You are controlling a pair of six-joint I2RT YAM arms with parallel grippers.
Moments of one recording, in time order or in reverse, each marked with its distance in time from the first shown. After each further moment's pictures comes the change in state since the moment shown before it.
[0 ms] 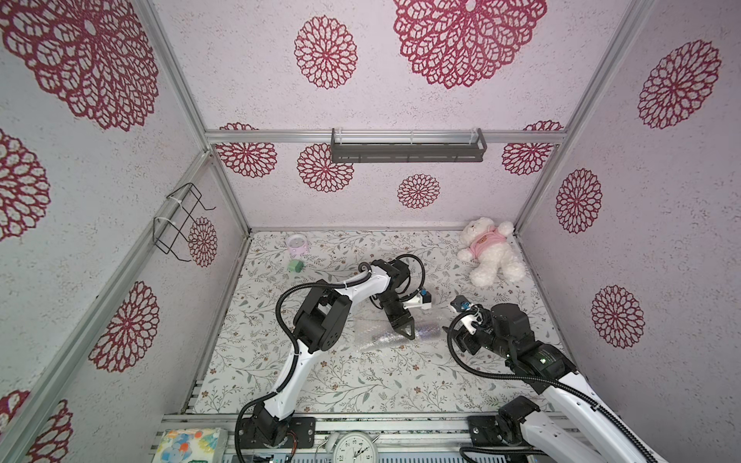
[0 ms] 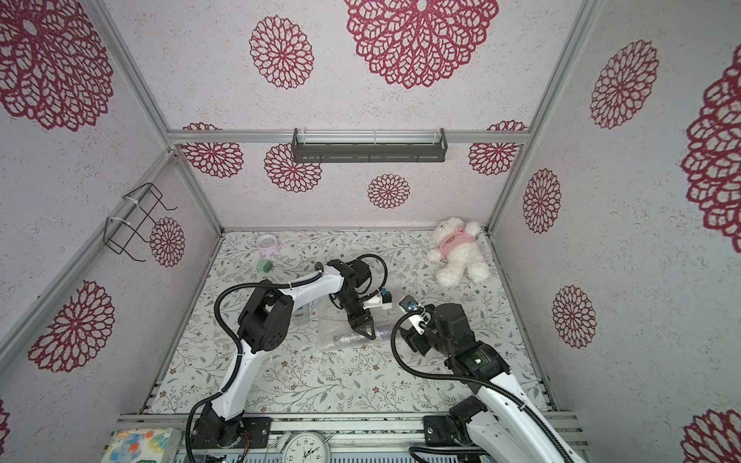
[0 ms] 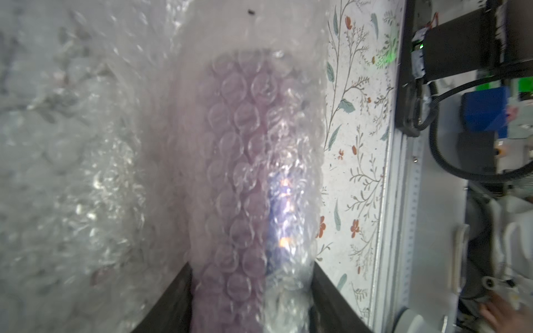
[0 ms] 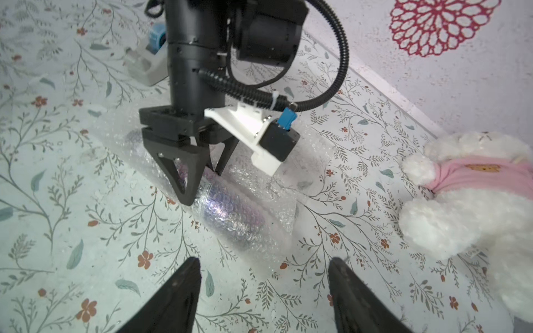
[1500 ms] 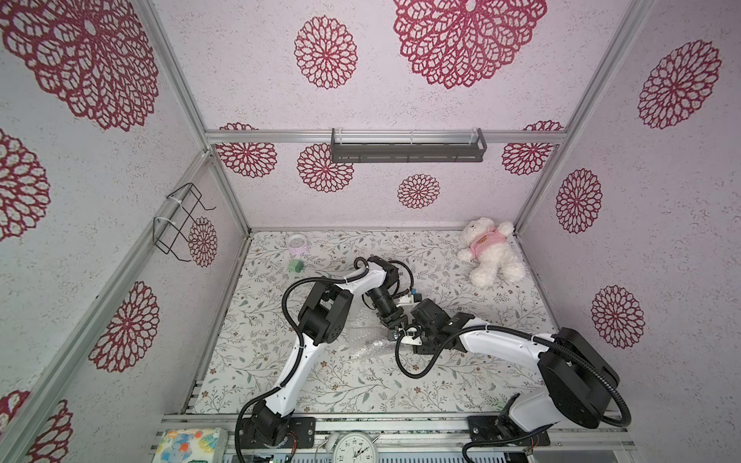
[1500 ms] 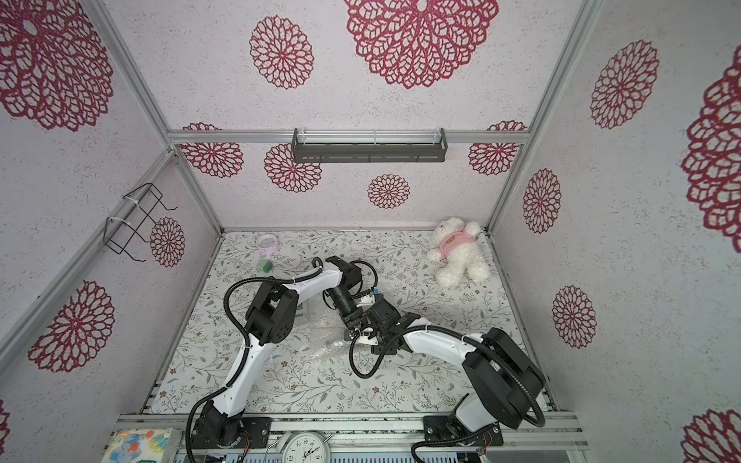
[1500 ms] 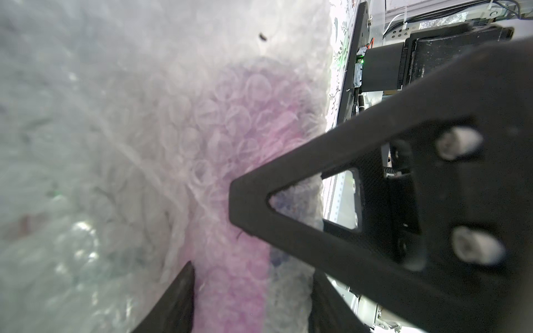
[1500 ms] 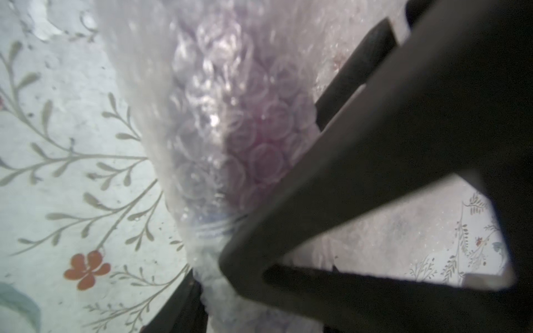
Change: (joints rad) left arm 0.063 0.089 0.079 -0.238 0.139 0.017; right arm 0.265 0.781 0.180 0.094 0.115 -0.440
